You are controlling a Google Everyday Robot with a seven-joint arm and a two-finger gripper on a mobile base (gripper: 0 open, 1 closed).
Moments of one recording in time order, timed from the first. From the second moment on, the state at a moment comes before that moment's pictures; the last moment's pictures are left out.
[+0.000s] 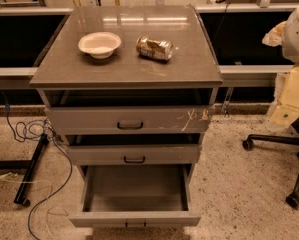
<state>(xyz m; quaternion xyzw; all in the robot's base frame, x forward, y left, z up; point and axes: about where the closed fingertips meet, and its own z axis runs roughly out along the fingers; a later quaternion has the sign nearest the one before) 0.438 -0.216 0.977 -0.60 0.78 -0.04 0.16</state>
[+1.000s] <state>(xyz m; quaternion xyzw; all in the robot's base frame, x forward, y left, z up) 0.427 -0.197 0.938 -0.60 0.77 0.00 0.22</state>
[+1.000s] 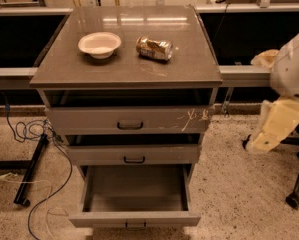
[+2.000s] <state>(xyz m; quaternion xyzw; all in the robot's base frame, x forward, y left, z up) 0.409 -0.171 0.854 -0.59 0.76 0.06 0.26</state>
